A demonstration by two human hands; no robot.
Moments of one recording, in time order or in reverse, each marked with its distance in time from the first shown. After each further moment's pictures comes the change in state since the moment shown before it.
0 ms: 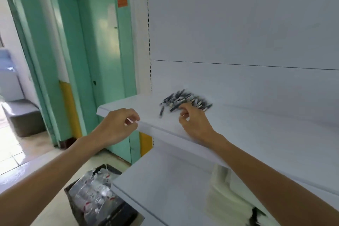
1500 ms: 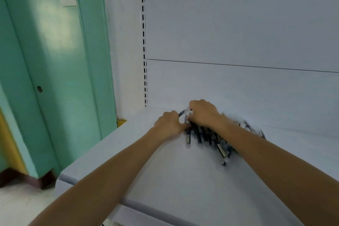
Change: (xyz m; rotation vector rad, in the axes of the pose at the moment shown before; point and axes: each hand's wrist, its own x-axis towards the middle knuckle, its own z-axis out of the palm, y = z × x) left_hand 0.309 -0.089 0.115 -0.107 -0.354 0.004; right_hand 0.271 0.075 0.109 -0.697 -0.215 0.387
